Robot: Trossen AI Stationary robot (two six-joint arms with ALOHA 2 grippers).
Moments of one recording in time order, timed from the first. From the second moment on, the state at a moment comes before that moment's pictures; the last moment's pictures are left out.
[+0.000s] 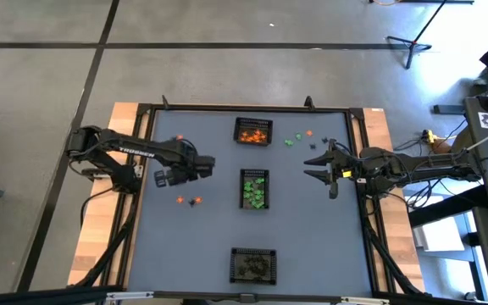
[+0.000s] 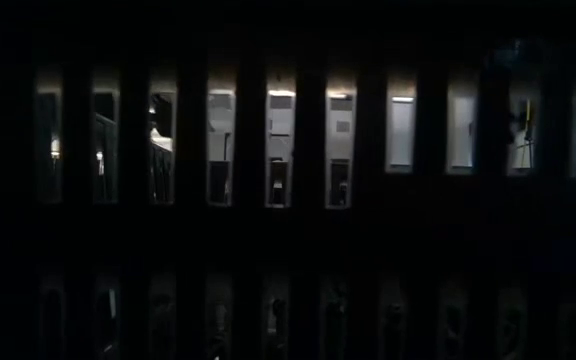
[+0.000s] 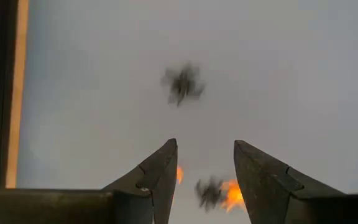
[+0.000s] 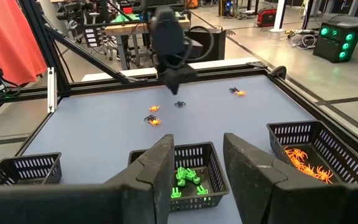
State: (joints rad) left arm 0.05 1.51 0.98 -1.14 -0.05 -1.88; right arm 0.08 0.56 0.45 -0.06 0.14 0.10
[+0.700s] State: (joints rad) left arm -0.20 1.58 0.98 -1.14 0.01 -2.22; right arm 0.08 0.56 0.45 -0.07 0.14 0.10
